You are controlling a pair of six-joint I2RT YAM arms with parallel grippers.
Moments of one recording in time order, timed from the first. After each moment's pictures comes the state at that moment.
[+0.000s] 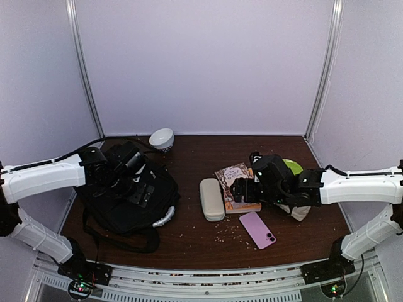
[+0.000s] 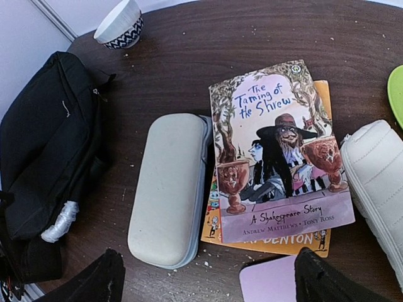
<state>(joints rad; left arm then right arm) -0.82 1.32 1.02 -0.84 -0.31 -0.42 0.97 1.34 0.87 -0.27 0.36 0.74</state>
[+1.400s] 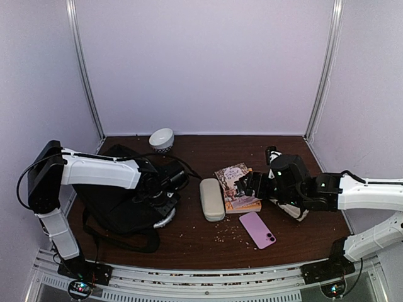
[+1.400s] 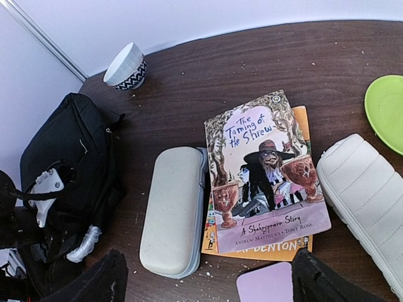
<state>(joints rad) -0.94 1.78 1.18 -0.74 -0.35 -0.27 0.98 1.17 0.77 -0.20 0.42 0.77</state>
